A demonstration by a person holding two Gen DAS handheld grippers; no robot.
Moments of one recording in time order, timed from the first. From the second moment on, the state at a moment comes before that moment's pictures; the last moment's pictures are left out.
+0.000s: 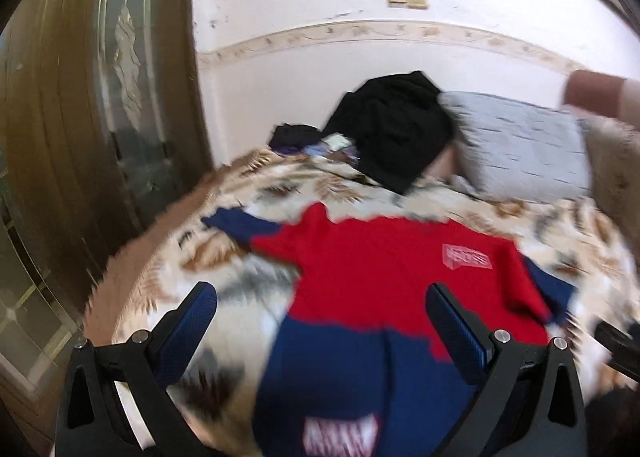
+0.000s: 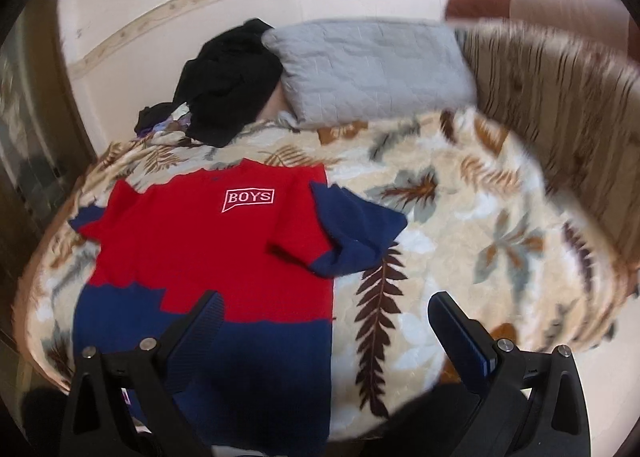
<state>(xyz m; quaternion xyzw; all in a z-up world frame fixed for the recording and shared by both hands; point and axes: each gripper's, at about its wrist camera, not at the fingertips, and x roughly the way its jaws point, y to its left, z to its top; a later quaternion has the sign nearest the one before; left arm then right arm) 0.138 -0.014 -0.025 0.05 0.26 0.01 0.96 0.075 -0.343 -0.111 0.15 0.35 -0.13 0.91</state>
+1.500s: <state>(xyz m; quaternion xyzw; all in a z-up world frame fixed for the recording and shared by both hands) 0.347 0.095 -0.100 -0.05 0.35 0.15 0.92 0.320 -0.246 -0.163 0.30 0.44 0.12 0.84</state>
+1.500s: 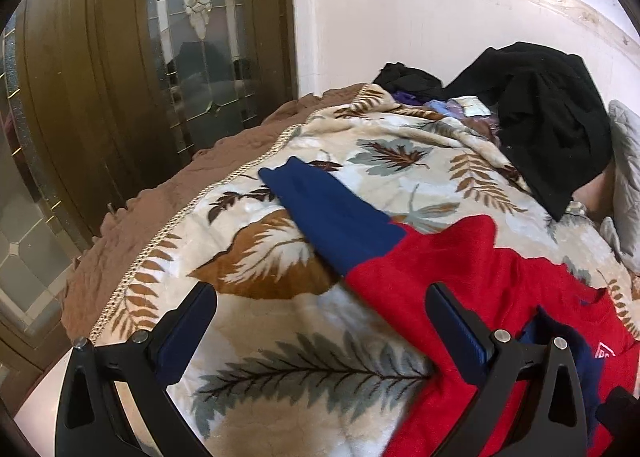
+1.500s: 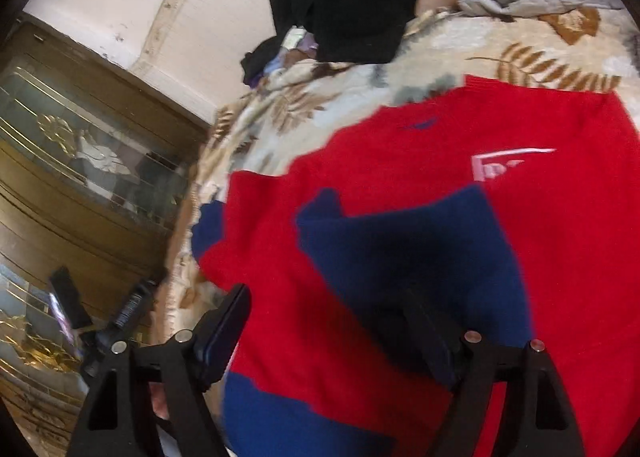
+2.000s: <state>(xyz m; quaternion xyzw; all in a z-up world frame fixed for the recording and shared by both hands) 0.371 -0.022 -0.135 0.01 0.41 -0.10 0.91 0.298 -0.354 -0.184 0.34 0.43 0.04 0.84</state>
